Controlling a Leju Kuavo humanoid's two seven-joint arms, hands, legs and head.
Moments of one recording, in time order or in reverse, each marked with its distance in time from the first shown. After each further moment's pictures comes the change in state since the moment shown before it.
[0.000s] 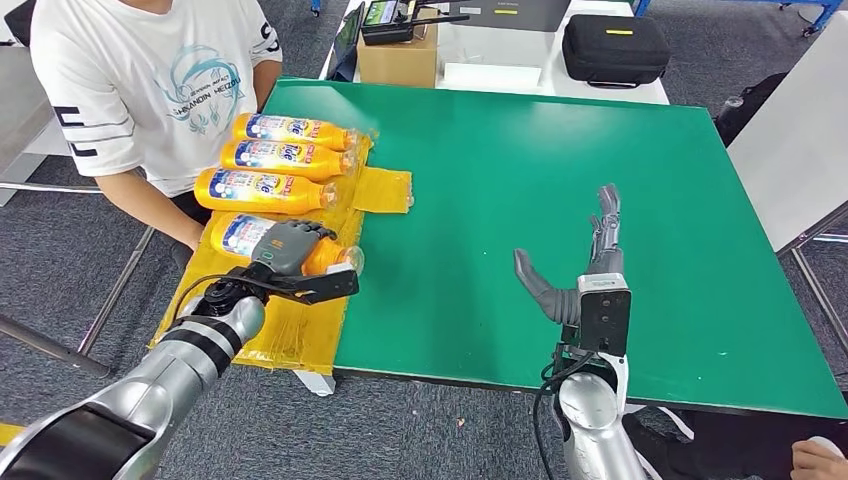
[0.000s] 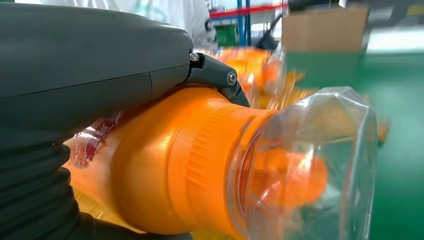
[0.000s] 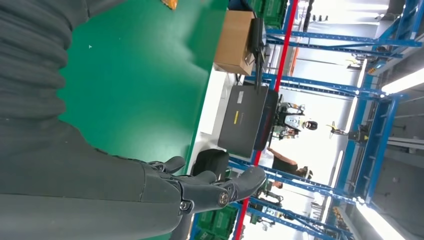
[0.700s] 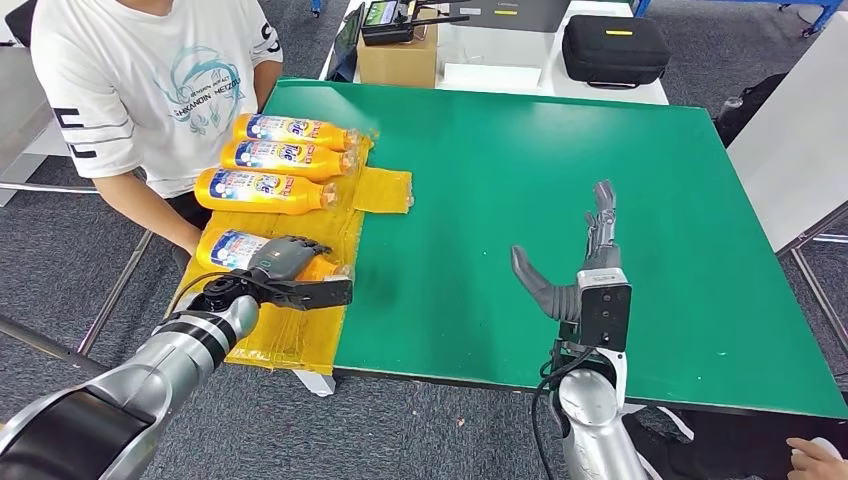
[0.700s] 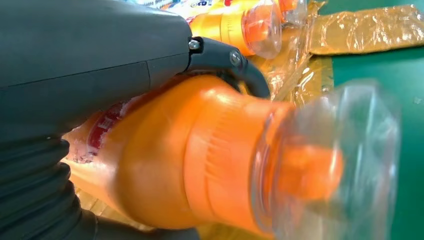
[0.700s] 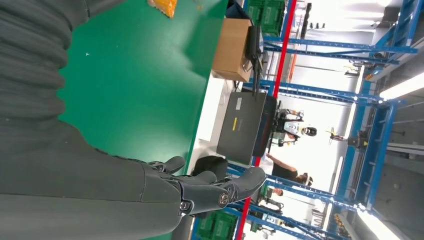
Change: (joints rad) left arm -0.064 0.015 -0.057 0.155 -0.006 -0.128 0.016; right arm -0.012 0.005 0.000 0.002 -0.015 0.026 0.009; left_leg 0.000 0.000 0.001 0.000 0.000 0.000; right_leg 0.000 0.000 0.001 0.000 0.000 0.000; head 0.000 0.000
